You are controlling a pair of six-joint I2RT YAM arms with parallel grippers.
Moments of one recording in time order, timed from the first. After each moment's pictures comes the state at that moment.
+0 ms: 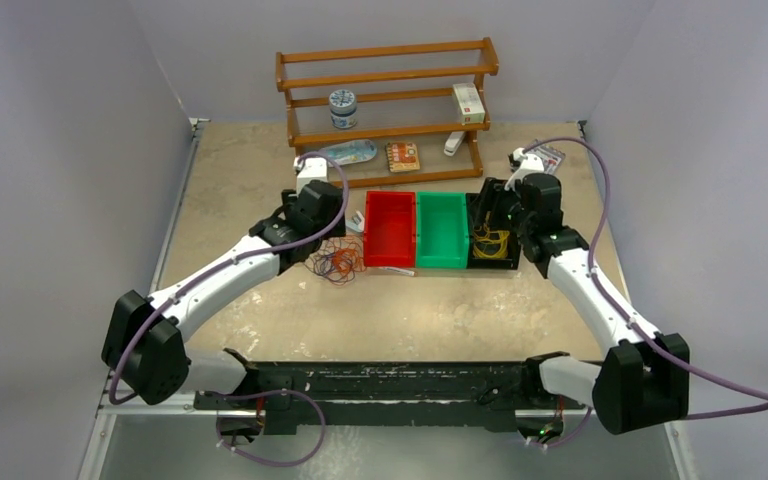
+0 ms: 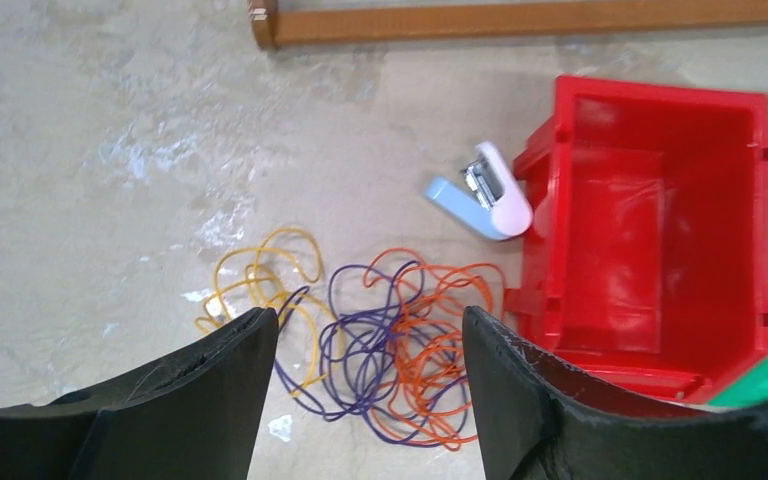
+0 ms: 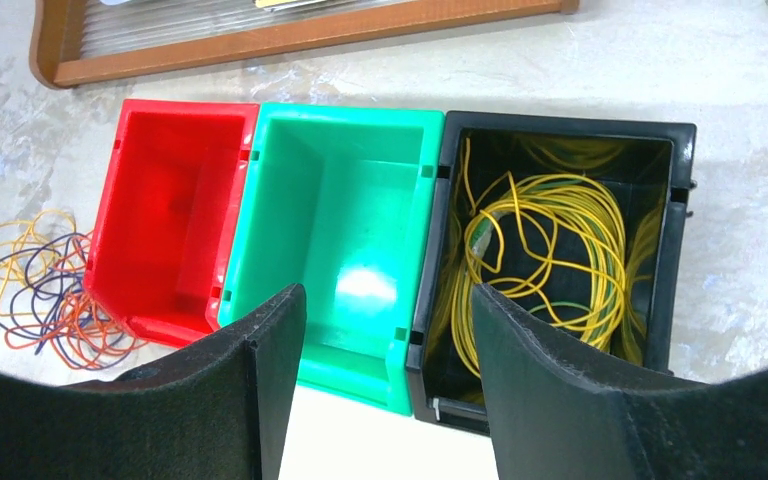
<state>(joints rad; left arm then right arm) -0.63 1.34 1.03 -0.39 -0.53 -0.46 0.20 1.18 0.84 -0.17 -0.09 0.30</state>
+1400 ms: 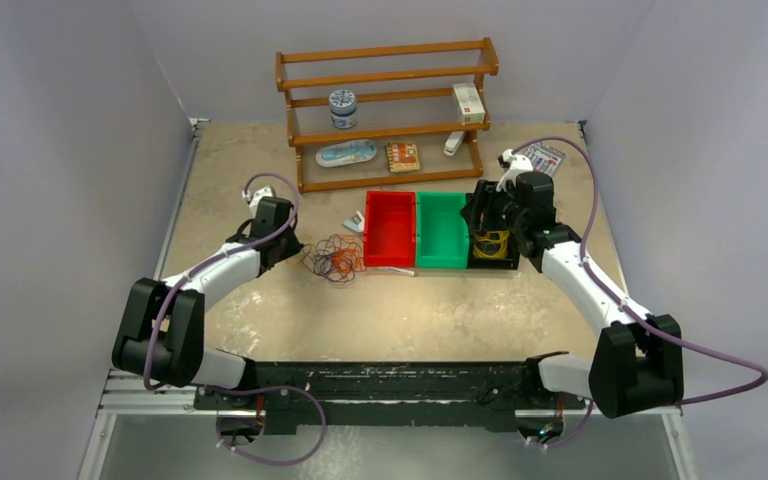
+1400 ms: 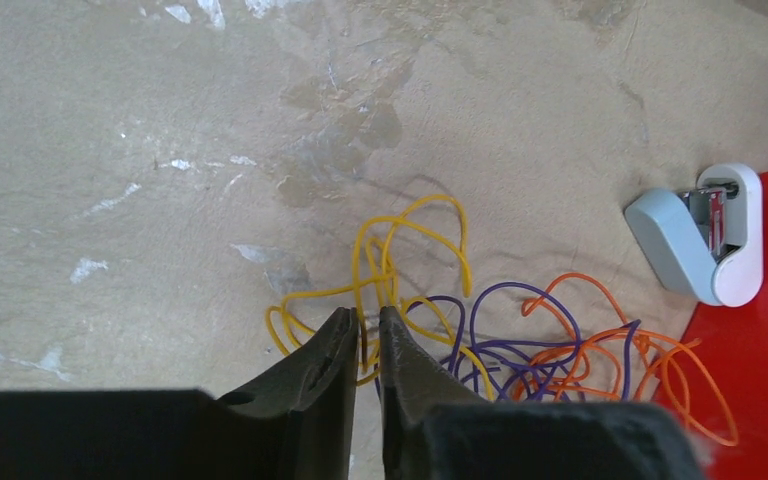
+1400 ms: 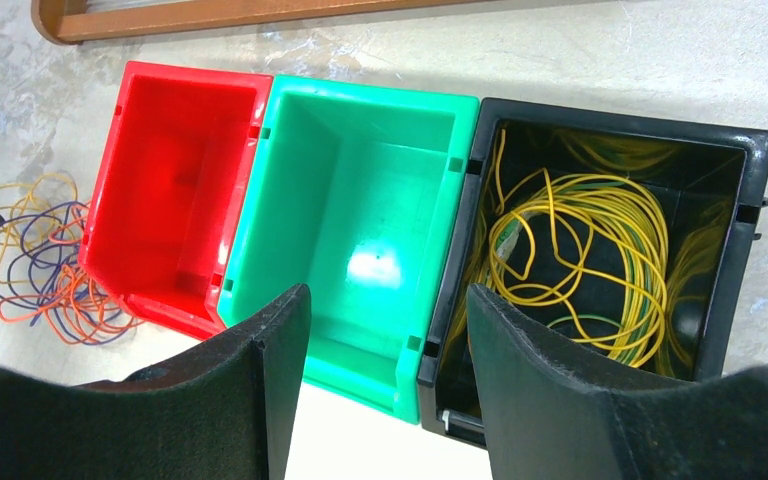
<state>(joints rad) -0.26 1.41 0.72 -0.17 -0.23 -0.65 0.20 1.26 0.84 -0.12 -0.17 0.27</state>
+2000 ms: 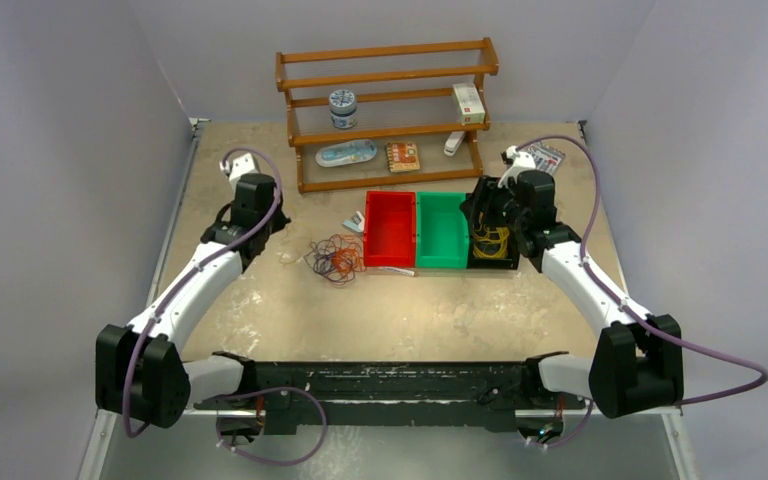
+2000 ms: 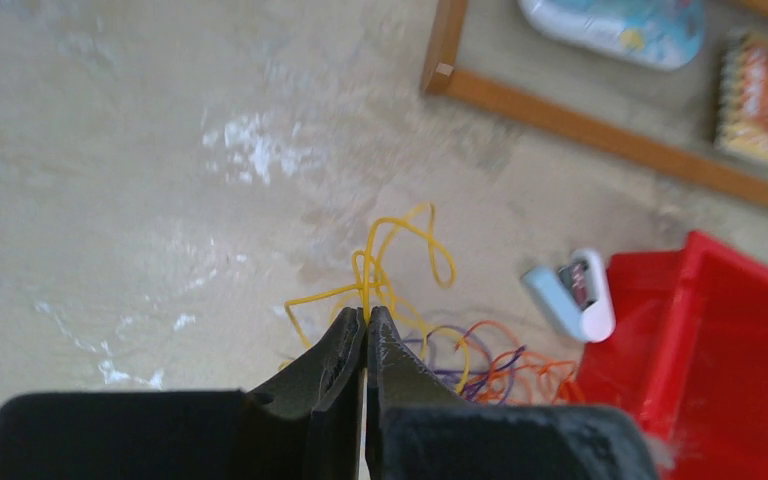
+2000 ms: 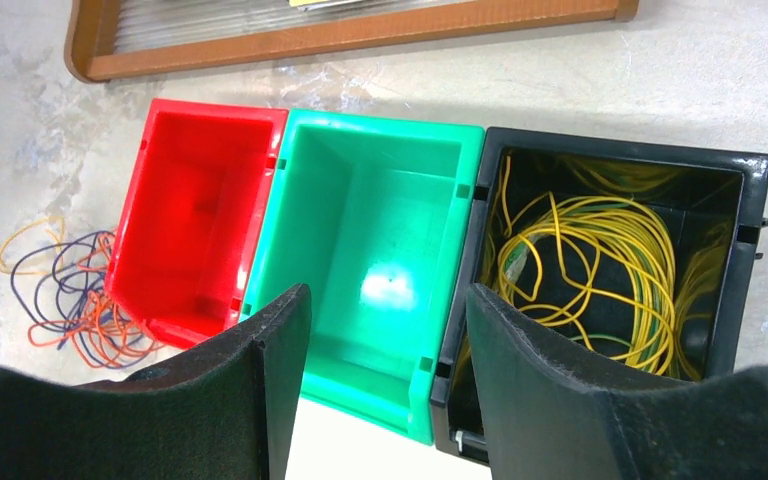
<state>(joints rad) -0.26 1.23 0.86 -0.32 -0.33 -0.58 0.20 1.26 0.84 -0.08 -0.17 0.31</state>
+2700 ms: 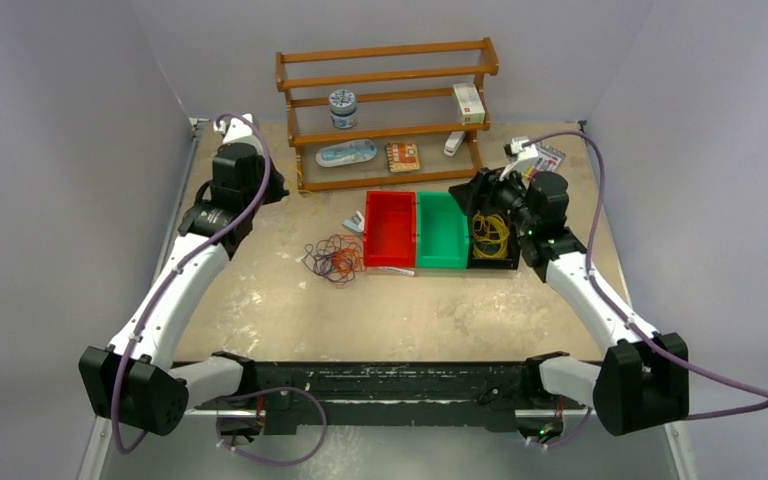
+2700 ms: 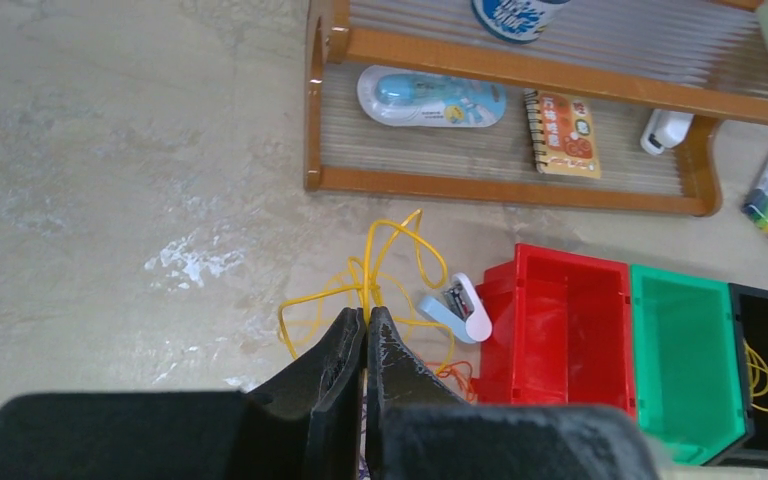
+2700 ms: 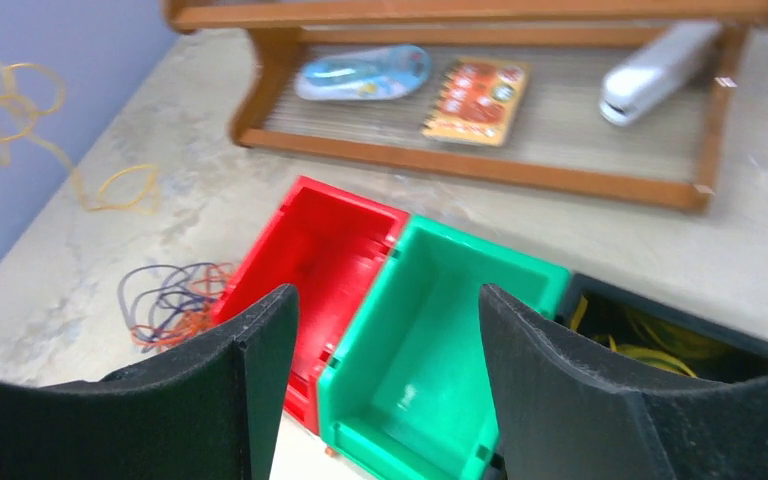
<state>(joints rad) -0.26 1.18 1.12 -0.39 -0.19 -0.41 0.20 1.17 0.79 0.16 -0.31 0.27</state>
